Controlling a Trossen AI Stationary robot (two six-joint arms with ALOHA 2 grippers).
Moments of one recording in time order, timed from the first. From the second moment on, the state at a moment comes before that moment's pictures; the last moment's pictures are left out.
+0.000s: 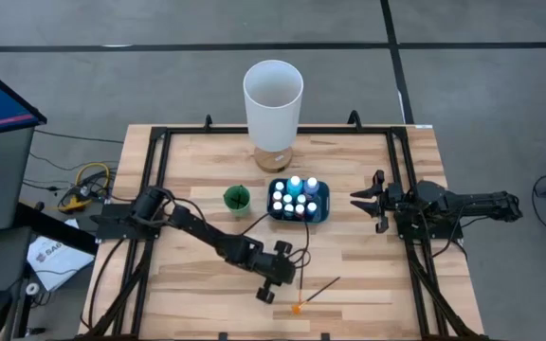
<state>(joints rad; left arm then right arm) -0.38 2.09 1.32 -0.09 -0.09 0.03 0.05 0.01 0.00 0.04 0.13 0.06</state>
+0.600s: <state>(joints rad) -0.39 1.77 1.25 -0.09 -0.28 -0.01 0.05 0.01 0.01 0.04 0.13 0.06</state>
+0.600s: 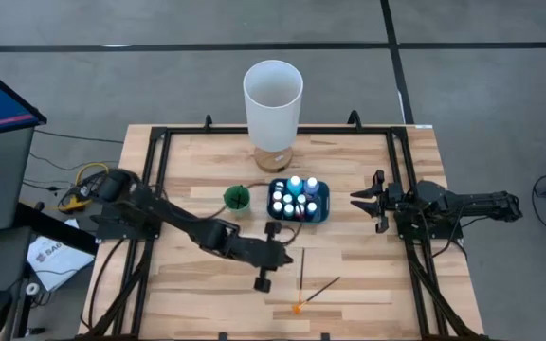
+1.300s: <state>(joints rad) -0.39 1.39 0.96 -0.02 -0.49 -0.09 0.05 0.01 0.00 0.04 0.13 0.06</state>
